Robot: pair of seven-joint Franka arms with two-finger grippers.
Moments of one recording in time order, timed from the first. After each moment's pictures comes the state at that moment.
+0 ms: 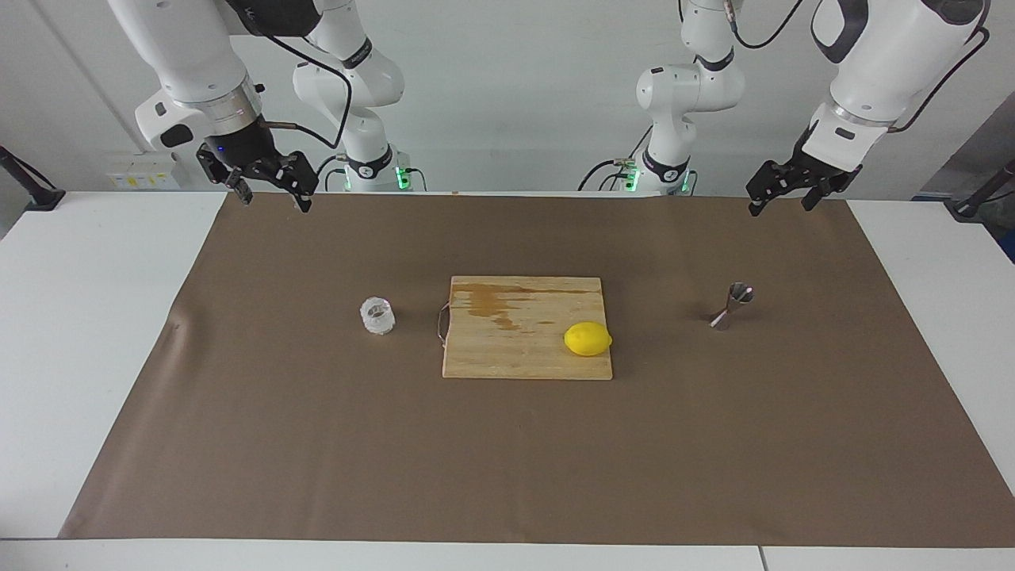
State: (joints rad) left arm -0.01 -0.14 -0.06 -1.84 -0.03 1.64 -0.41; right arm 0.03 -0.01 0.00 -1.54 0.00 1.47 0.21
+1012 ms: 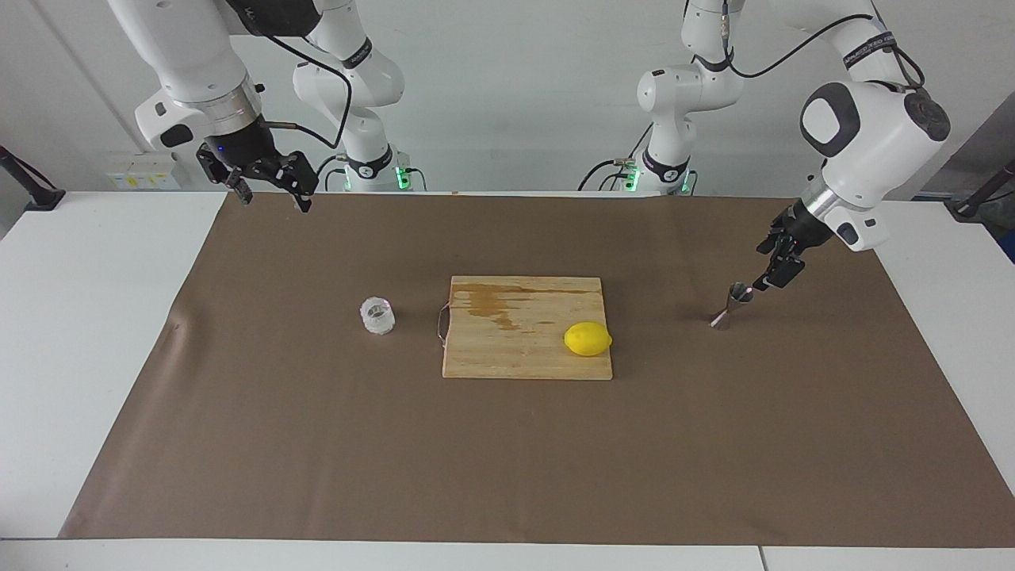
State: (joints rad) left arm 0.10 -0.06 -0.05 -2.10 -0.22 1.99 -1.01; right arm 0.03 -0.01 0.00 -1.54 0.00 1.47 0.21
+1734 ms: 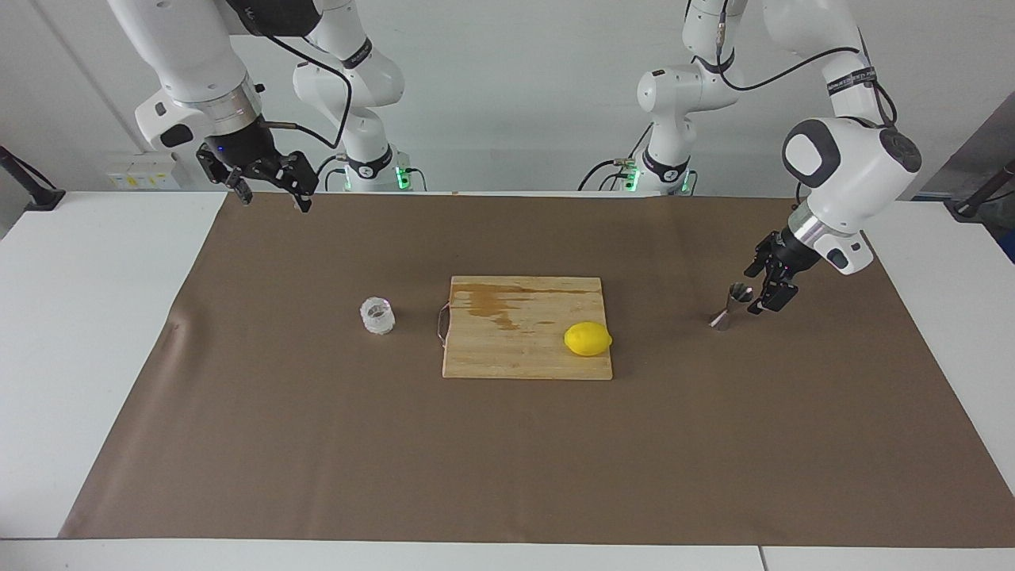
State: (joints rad) left arm 0.12 -0.02 -0.05 -2.20 -0.32 2.18 -1.05; right arm 0.03 -0.01 0.00 -1.54 0.00 1.47 0.21
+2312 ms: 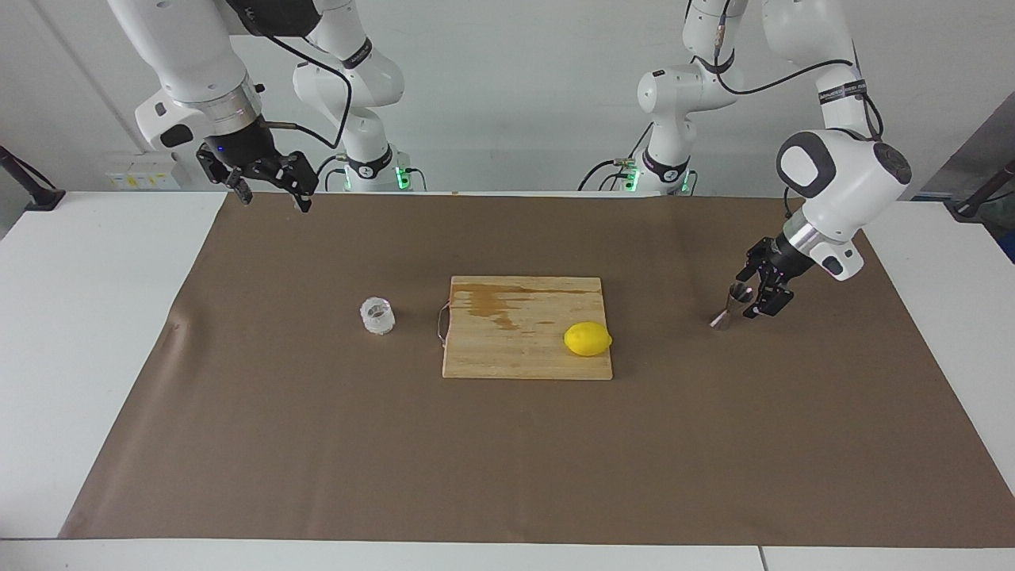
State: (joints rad) left arm 0.11 0.00 -0.06 -2.23 -0.35 2.22 -1.06; right arm 0.03 -0.01 0.00 -1.54 0.00 1.47 0.21
